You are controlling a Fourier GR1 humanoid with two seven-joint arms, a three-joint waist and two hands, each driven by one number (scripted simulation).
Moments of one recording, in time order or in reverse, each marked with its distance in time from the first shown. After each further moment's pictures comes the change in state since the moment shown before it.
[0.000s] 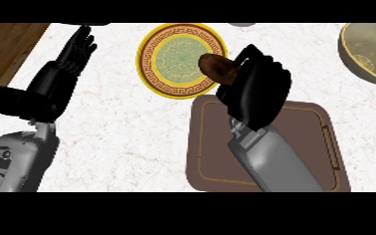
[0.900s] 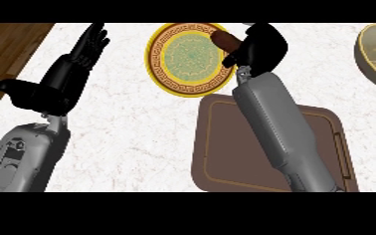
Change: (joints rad) left arm -0.060 -0.033 -0.027 0.028 -0.010 -0.011 -0.005; right arm -0.252 0.002 -0.298 0.530 -0.163 -0.194 -0.051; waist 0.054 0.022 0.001
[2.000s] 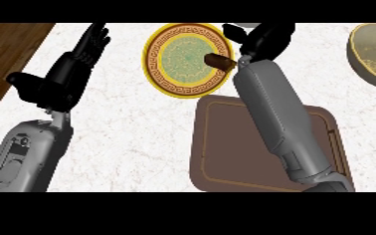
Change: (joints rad) left arm -0.022 -0.013 0.005 0.030 -0.017 0.012 0.013; right arm -0.119 0.005 -0.144 0.254 -0.054 -0.738 -0.106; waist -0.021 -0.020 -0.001
